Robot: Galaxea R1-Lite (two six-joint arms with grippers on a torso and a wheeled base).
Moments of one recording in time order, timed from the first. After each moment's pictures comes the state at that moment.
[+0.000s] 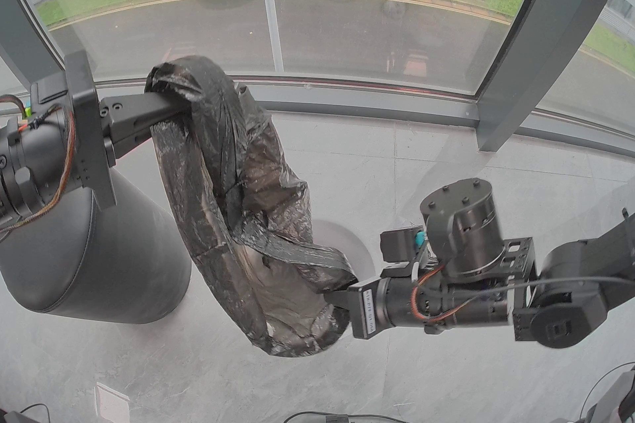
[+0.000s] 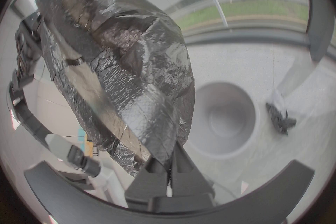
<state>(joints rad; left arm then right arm) -0.52 1.26 -0.97 -0.22 -0.29 -1.07 0.86 1.80 -0.87 -0.42 0.10 0.42</state>
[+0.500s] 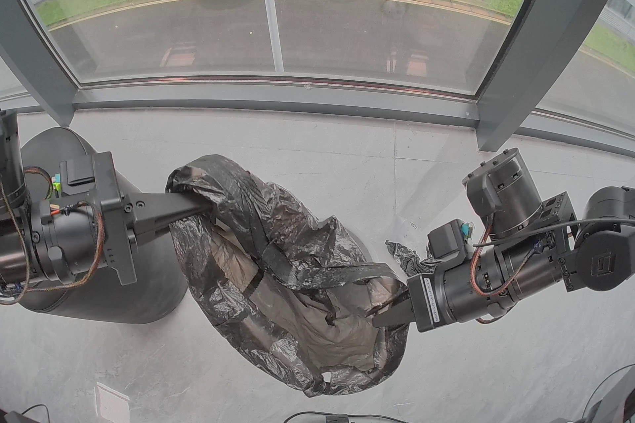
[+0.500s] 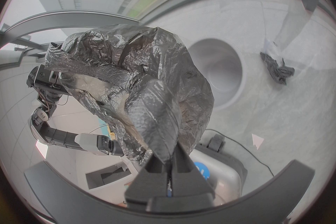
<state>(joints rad) -0.45 1.27 -0.74 -0.30 -0.47 -1.10 0.71 1.69 -0.96 0.07 0.40 0.53</state>
